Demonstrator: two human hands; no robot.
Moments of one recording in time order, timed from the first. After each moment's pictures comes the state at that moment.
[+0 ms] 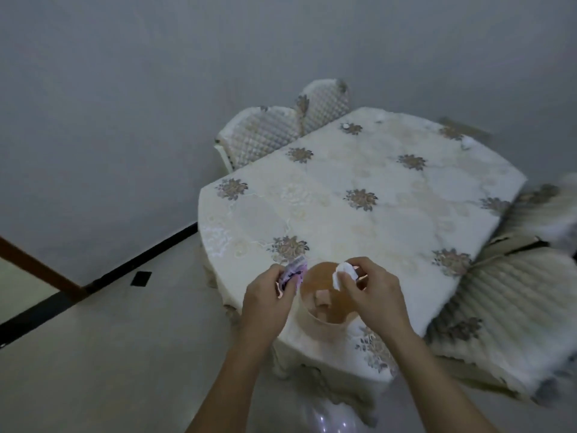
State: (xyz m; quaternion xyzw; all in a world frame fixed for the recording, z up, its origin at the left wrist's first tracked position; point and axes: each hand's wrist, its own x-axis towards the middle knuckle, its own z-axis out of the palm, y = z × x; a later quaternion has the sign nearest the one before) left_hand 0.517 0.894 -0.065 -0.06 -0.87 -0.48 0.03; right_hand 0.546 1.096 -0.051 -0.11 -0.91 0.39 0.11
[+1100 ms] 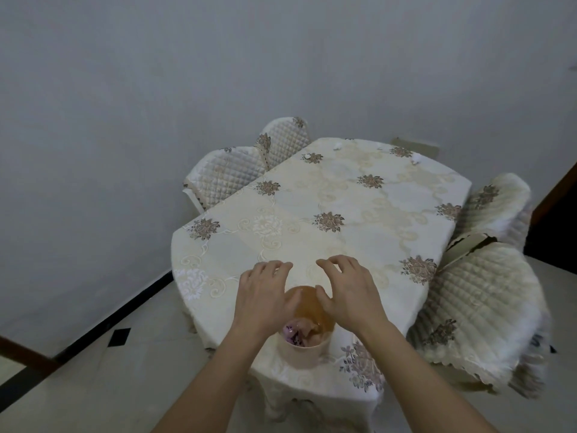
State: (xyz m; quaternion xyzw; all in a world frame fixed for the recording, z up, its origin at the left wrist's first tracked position) left_hand 0.477 0.944 -0.038 -0.26 -0.95 -0.13 0.13; right_hand 0.532 1.124 -0.042 -0.04 -0.97 0.14 0.16
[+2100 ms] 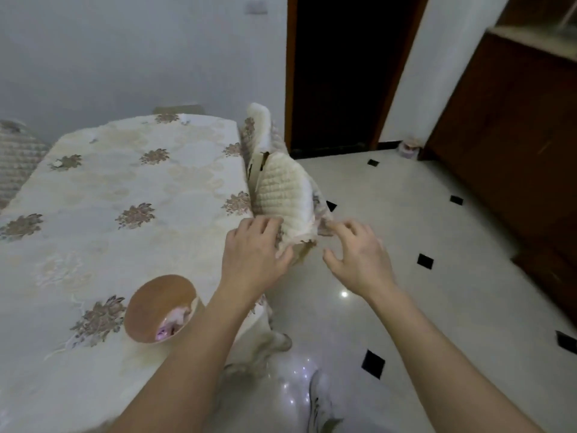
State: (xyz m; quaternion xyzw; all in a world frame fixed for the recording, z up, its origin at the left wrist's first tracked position) left_hand 0.602 1.089 -0.018 -0.63 -0.74 -0.20 0.09; right_hand 0.797 1.160 -0.026 -0.49 -0.84 0.07 0.22
